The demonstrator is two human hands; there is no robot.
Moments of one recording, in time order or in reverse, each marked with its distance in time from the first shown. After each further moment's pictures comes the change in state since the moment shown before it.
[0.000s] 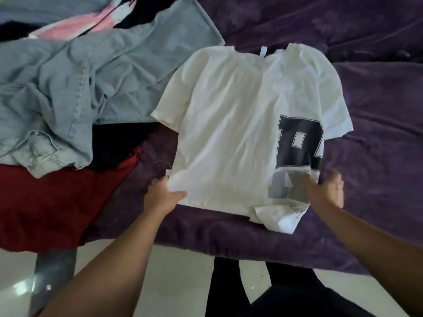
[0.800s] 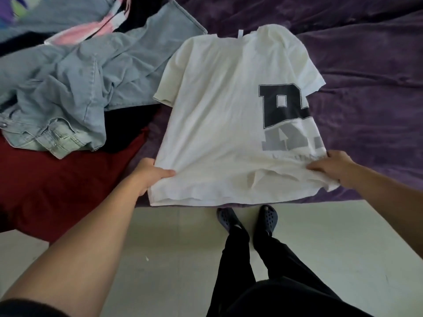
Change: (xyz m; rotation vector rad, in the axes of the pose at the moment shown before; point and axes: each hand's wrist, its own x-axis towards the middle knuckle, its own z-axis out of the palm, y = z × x) left_hand -0.068 -0.062 -0.054 -0.326 -0.179 0.074; right_hand -0.091 0.077 -0.049 0.127 -0.289 0.056
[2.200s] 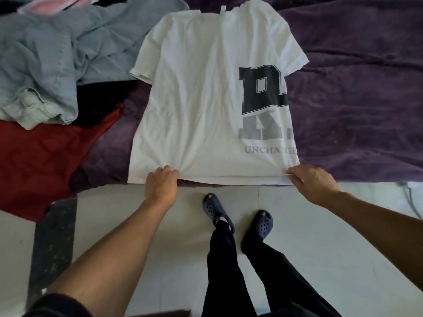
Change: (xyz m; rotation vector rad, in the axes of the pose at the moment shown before) left_hand -0.040 -0.058 0.158 1.130 0.300 0.436; right_hand 0.004 0.127 0.011 -0.650 0.027 -0.672
